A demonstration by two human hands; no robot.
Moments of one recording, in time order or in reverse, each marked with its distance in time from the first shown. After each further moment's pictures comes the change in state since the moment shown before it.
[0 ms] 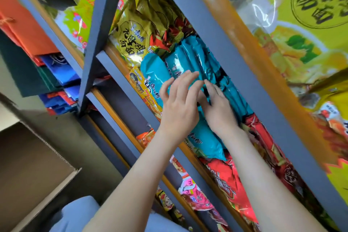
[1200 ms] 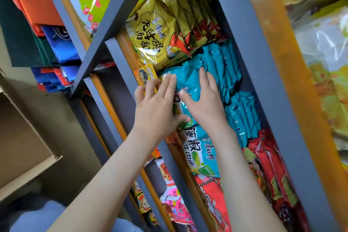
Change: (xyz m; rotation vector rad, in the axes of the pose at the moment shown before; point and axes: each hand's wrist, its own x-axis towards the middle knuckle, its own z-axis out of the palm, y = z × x) left_hand -0.010 -0.061 -0.021 0.389 -0.570 -0.348; right_hand 0.034 -0.048 0.019 -0.136 -0.056 -0.132
